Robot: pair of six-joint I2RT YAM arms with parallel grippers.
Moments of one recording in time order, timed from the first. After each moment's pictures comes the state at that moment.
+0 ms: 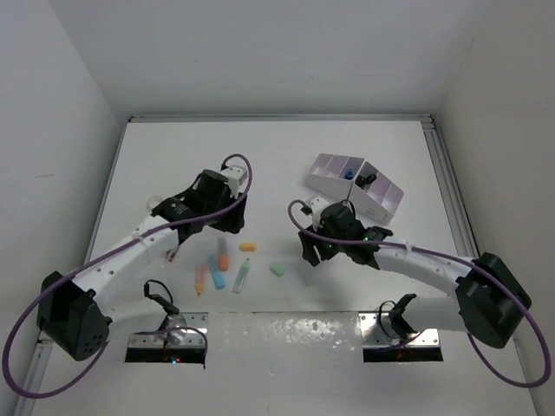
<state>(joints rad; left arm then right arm) -0.53 1.17 0.93 -0.59 0.02 -0.16 0.74 1.28 0.62 -0.18 -0.06 0.14</state>
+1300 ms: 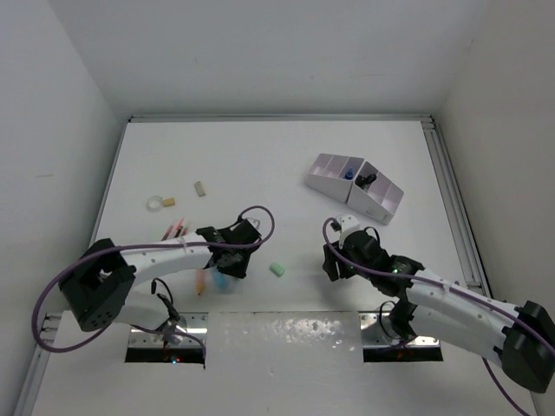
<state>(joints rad) -0.85 1.39 0.66 -0.56 -0.16 -0.55 0.81 0.84 0.30 -0.22 0.17 0.34</state>
